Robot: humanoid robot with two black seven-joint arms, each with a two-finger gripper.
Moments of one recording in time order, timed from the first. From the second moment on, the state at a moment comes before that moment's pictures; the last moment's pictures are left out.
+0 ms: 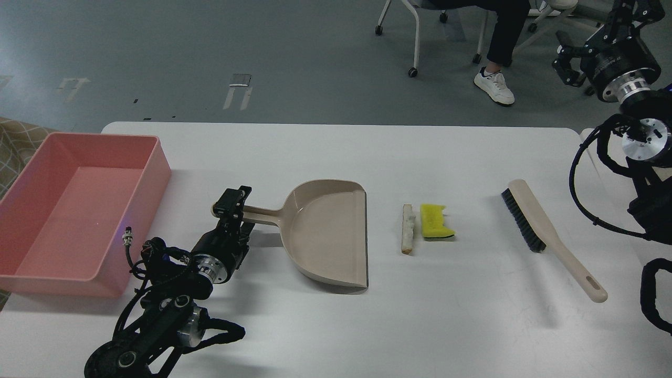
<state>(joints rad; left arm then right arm) -0.02 0.13 -1.13 -1.34 1.10 0.19 -0.03 0.94 -0.29 1.16 0.51 -0.51 0.29 0.17</state>
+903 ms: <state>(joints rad) -0.04 0.10 -1.13 -1.34 1.10 0.20 -0.02 0.94 -0.29 1.17 0.51 -0.51 0.29 0.17</state>
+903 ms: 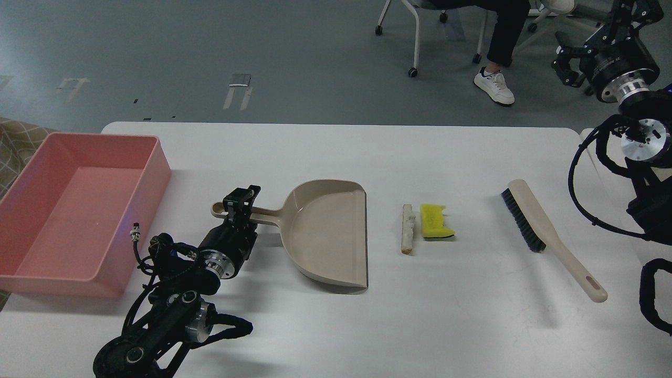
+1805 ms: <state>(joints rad) -0.04 0.09 -1.12 -1.33 1.10 0.21 -0.01 0.94 -0.28 1.17 0.51 -0.51 0.29 0.17</state>
